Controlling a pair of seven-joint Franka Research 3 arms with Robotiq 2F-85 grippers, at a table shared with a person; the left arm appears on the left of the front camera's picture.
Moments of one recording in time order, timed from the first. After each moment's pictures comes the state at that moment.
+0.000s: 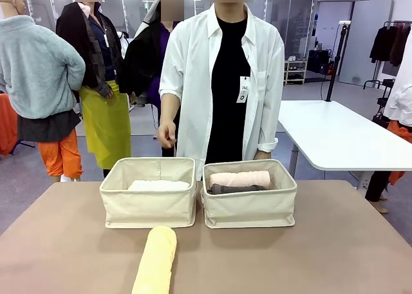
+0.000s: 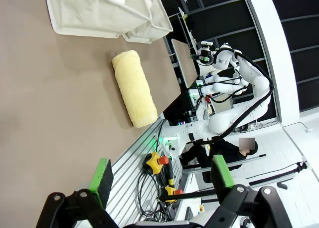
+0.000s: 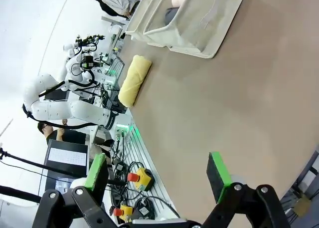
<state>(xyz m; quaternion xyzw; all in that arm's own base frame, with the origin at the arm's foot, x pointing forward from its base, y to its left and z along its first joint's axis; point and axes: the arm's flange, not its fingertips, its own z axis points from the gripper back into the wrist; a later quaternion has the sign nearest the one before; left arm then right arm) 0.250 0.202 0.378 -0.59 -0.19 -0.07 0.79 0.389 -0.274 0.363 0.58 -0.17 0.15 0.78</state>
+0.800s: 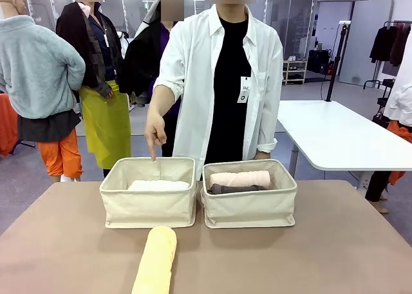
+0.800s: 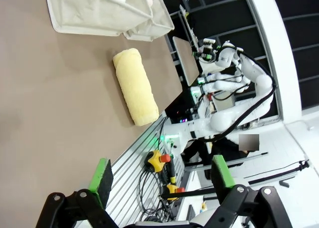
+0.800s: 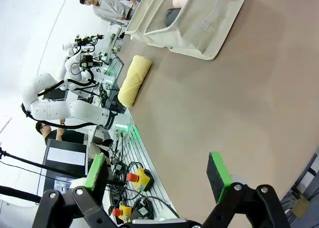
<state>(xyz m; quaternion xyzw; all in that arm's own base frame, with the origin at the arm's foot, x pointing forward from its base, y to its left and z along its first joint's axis) 0.255 0.196 0.383 -0.58 -0.18 -0.09 0.79 0.389 -0.273 0.366 0.57 -0.17 0.15 0.79</state>
